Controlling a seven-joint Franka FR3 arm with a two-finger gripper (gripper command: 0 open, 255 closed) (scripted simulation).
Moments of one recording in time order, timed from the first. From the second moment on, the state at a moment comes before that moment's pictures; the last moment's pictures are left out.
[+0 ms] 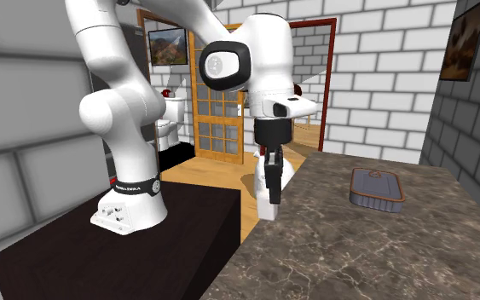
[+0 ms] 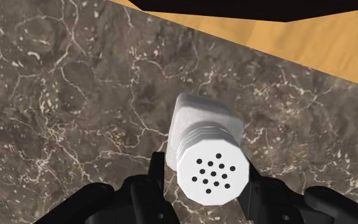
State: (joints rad) arm -0.04 -0.31 -0.18 -2.69 -0.10 2.48 -0.17
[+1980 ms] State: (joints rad) arm 0.14 -0.04 0.10 -2.22 -0.06 2.27 0.23
